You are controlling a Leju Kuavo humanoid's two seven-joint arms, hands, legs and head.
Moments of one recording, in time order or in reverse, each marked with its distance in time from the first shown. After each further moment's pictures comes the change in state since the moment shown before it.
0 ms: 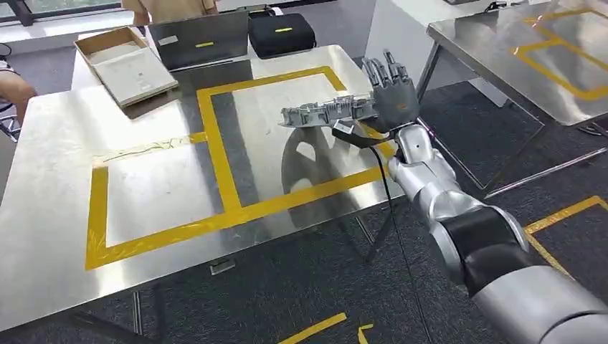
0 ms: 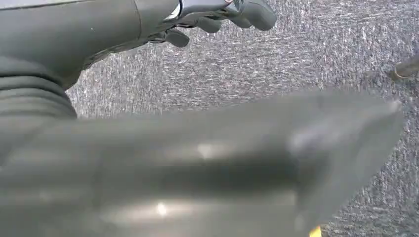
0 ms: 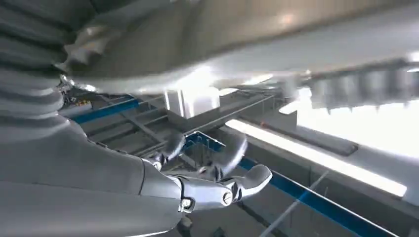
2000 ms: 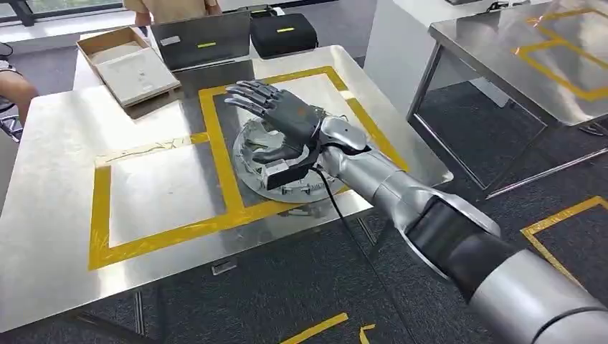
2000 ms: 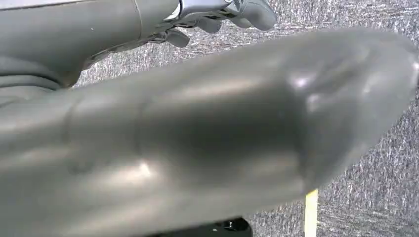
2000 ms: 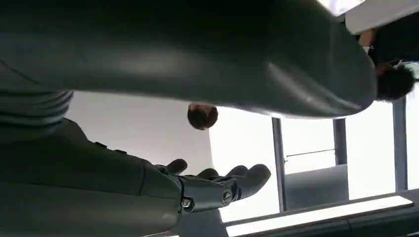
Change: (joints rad) left arm -0.001 0.022 0.031 0.000 0.089 -0.077 0.035; right arm -0.088 0.091 0.620 -0.317 -0.792 0.526 -0.574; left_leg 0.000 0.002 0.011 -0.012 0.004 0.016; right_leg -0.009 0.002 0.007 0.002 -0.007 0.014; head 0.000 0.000
